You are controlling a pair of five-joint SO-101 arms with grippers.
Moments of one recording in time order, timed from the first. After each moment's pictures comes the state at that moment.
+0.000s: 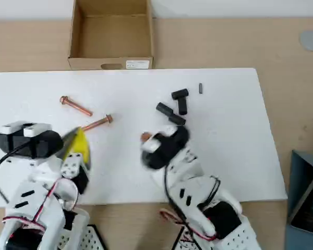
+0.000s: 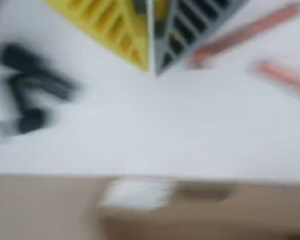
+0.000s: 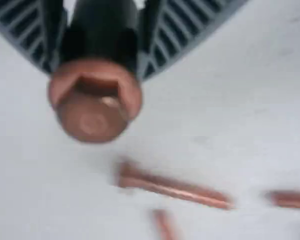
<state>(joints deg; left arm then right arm) 8.0 -104.4 61.1 68.5 0.4 -37.2 -103.4 82.9 55.1 -5.8</state>
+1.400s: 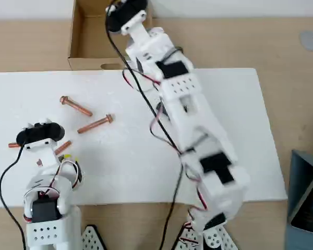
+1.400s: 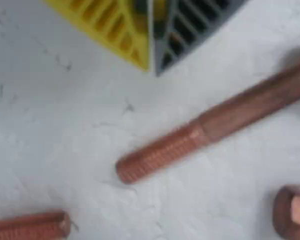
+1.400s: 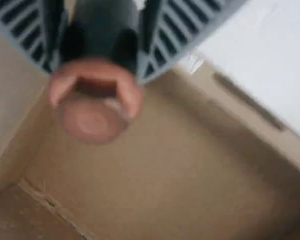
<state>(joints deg) -10.7 -104.1 92.9 66.7 -2.0 -24.3 19.2 -12.0 29.5 14.3</state>
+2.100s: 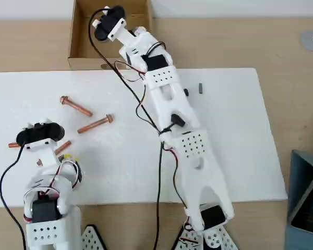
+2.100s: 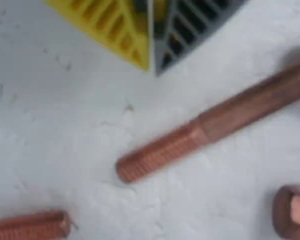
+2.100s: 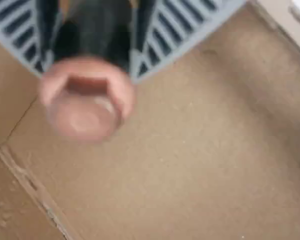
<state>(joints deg) -10.7 -104.1 92.9 66.7 -2.0 -24.2 63.8 -66.0 39.3 25.7</state>
